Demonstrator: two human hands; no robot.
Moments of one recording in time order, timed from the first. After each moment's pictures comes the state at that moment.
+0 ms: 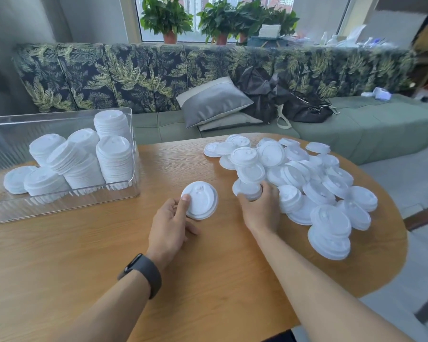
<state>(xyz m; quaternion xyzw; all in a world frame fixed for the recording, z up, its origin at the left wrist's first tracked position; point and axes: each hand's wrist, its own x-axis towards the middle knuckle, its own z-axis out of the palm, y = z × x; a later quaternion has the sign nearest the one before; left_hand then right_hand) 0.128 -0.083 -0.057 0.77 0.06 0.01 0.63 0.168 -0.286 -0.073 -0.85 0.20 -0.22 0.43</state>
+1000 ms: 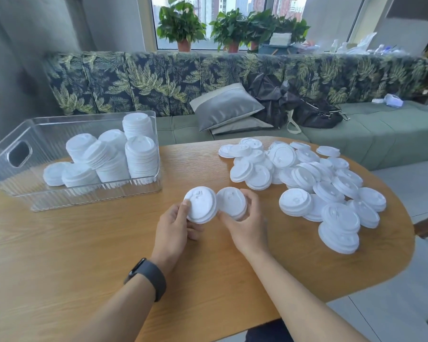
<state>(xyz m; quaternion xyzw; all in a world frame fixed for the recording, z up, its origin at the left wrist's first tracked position) 0.096 -0.050 -0.056 0.70 0.08 0.02 0.71 0.091 -0.215 -0.056 -0.79 0.10 -0.14 0.59</state>
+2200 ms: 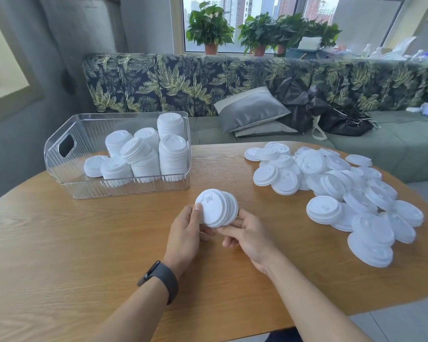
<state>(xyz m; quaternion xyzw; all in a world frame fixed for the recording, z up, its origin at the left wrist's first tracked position) 0.079 -0.015 -0.063 0.72 0.06 0.07 0.69 0.082 -0.178 -0.042 -0.71 -0.04 0.13 0.69</state>
